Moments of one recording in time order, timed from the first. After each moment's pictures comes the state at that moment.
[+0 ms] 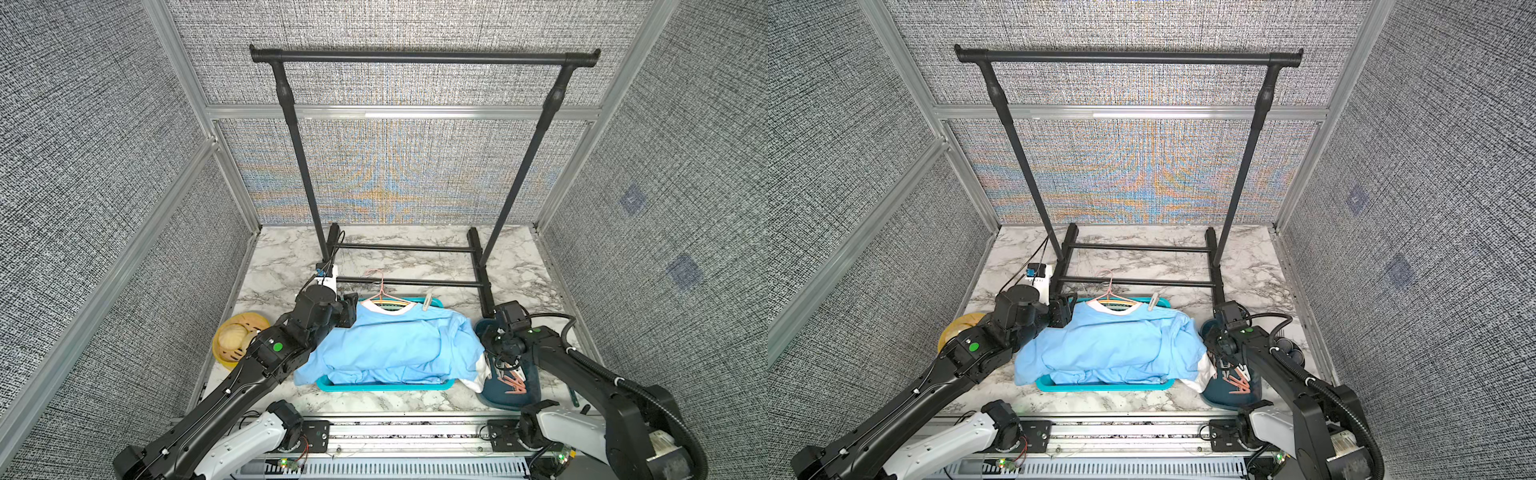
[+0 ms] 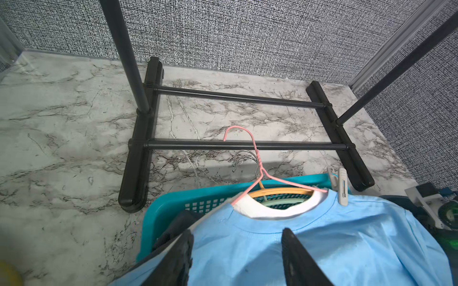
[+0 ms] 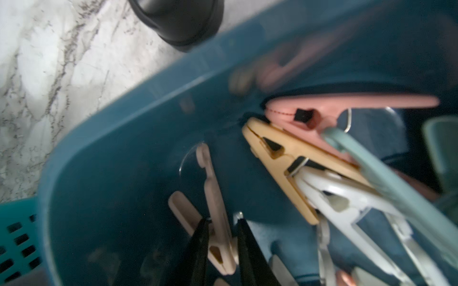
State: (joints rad) left arm -0.70 0.87 0.86 -0.52 -0.24 -0.46; right arm 0.26 1.17 0.52 -0.53 0.00 0.82
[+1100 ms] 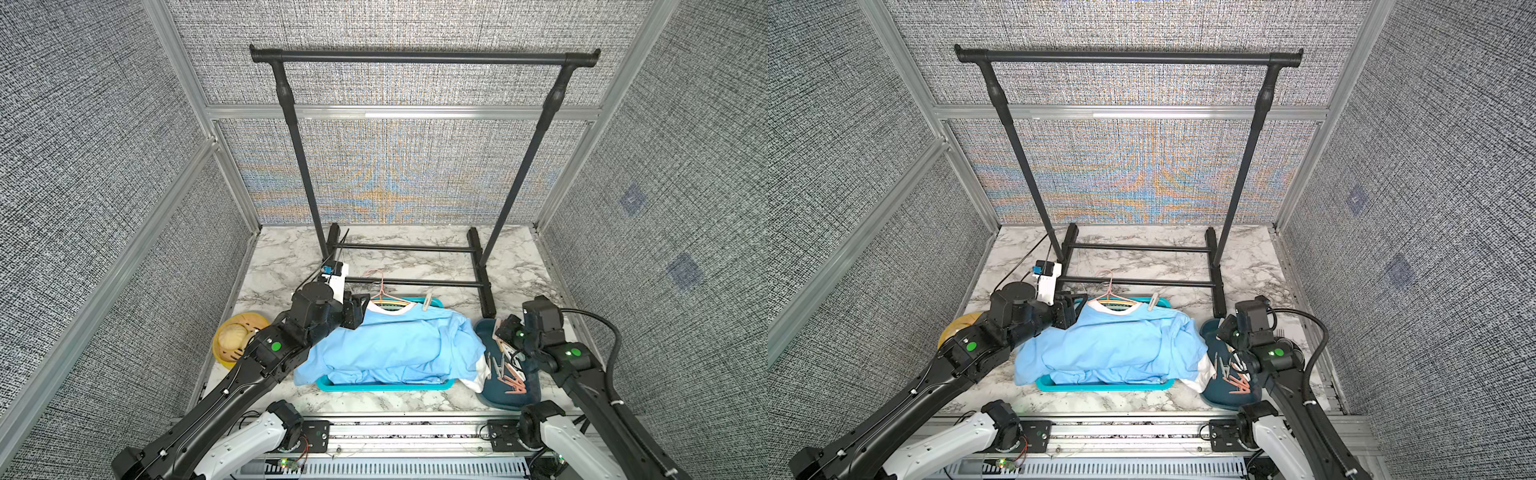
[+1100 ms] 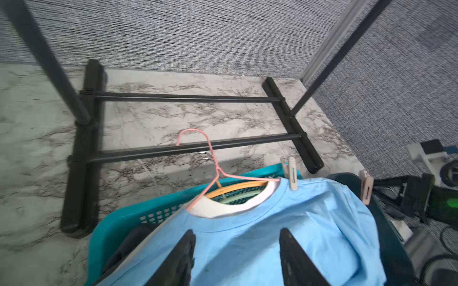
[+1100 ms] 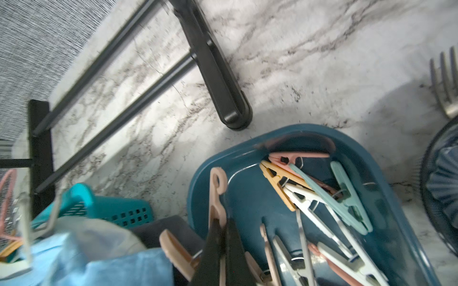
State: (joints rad) left arm -0.70 0.89 0.88 -0.45 0.01 -0.40; right arm 0.21 0.72 0.63 -0.69 0.07 0.76
